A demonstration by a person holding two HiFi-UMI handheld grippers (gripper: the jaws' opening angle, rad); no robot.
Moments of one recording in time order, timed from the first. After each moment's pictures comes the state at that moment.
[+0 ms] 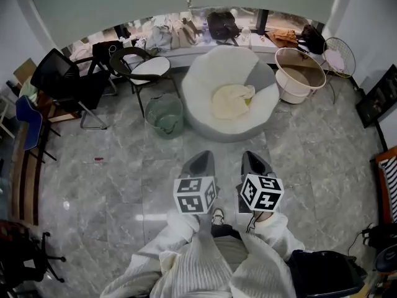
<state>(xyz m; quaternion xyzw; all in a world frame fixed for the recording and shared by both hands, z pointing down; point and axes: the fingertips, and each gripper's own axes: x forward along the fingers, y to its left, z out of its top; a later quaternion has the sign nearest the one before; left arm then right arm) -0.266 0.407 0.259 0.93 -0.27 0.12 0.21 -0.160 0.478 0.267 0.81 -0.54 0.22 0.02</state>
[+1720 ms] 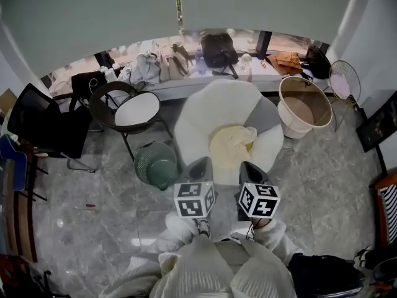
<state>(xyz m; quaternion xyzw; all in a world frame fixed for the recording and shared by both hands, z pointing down) -0.057 0.085 0.260 0.94 -0.25 0.12 0.21 0.038 0.169 0.274 0.82 -0.52 0.23 0.04</state>
